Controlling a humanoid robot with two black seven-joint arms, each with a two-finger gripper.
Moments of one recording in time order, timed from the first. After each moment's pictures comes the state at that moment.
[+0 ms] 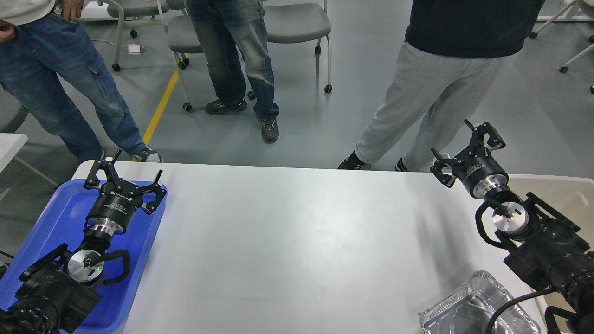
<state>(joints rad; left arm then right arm) -0.57 0.28 -0.93 -0.27 -0.13 -0.79 -0.32 0.78 -0.24 0.78 0.34 0.05 0.33 0.22</state>
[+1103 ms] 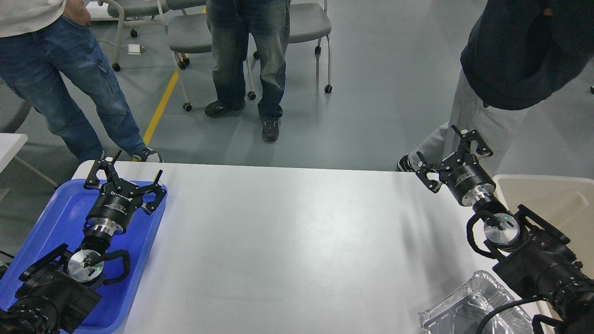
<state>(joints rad) -0.57 0.28 -0.93 -0.27 -0.13 -0.79 -0.32 0.74 -0.19 0.82 0.33 0.08 0.47 0.22</state>
